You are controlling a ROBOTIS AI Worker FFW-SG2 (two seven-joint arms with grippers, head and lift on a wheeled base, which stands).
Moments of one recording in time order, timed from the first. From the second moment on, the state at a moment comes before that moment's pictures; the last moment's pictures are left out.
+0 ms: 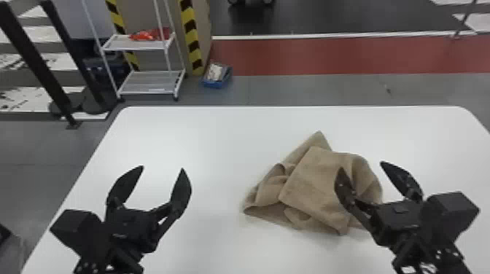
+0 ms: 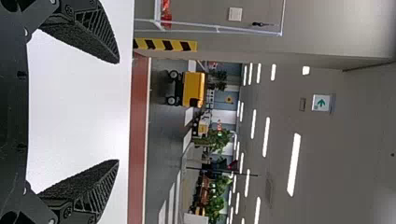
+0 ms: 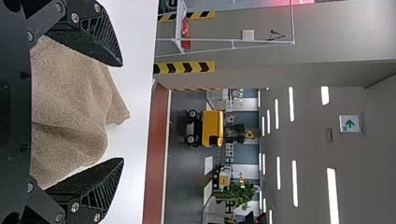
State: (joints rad) left arm 0.59 0.00 0.10 -2.11 0.11 -0.04 -0.18; right arm 0.44 0.00 0.03 -2.00 0.02 0.06 0.18
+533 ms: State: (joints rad) left arm 0.59 0.00 0.10 -2.11 0.11 -0.04 -0.18; right arm 0.44 0.00 0.03 -2.00 0.02 0.06 0.18
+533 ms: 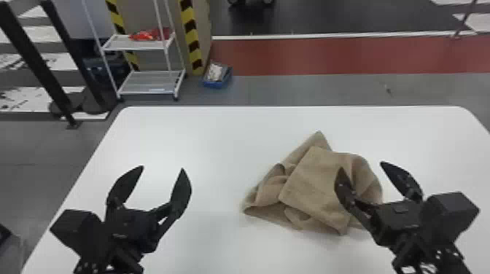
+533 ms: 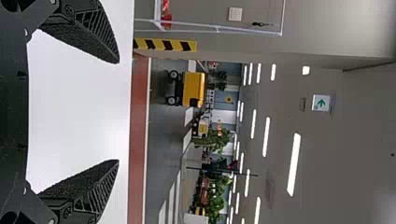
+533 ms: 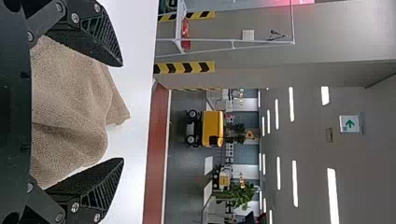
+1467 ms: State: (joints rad) left arm 0.59 0.00 0.10 -2.11 0.12 -0.04 -0.18; right arm 0.37 0.00 0.25 -2.00 0.36 0.39 0.20
